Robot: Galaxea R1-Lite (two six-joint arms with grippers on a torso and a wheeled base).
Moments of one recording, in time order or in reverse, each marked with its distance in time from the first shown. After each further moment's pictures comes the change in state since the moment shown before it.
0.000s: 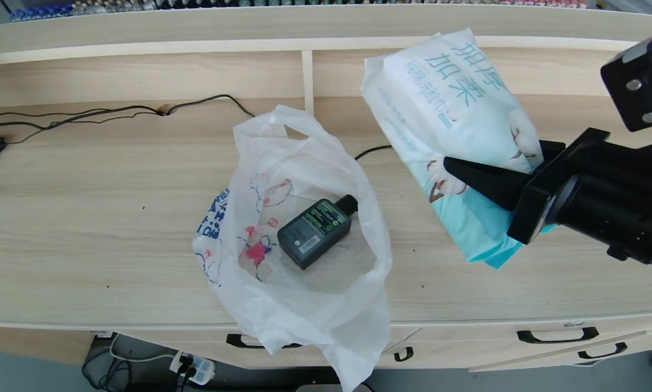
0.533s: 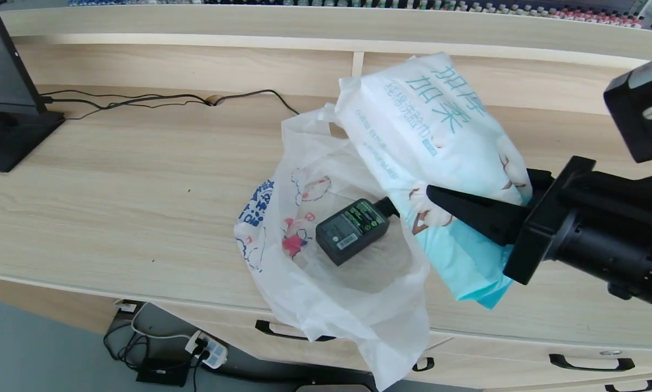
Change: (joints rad) left arm -0.002 0.000 0.000 0.003 0.000 -0.002; right arm 0.101 -0.007 0.045 0.000 0.021 0.093
